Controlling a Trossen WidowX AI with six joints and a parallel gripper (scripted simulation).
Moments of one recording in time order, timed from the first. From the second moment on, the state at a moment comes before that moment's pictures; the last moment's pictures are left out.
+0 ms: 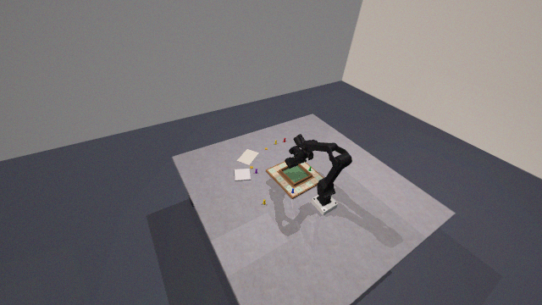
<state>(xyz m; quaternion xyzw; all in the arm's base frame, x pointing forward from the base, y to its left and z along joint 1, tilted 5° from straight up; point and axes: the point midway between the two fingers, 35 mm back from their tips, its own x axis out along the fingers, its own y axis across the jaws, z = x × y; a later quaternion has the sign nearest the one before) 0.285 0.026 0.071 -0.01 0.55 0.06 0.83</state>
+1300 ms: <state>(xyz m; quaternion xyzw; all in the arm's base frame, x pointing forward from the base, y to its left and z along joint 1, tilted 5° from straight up) 0.253 0.020 0.106 0.01 0.37 0.06 0.93</state>
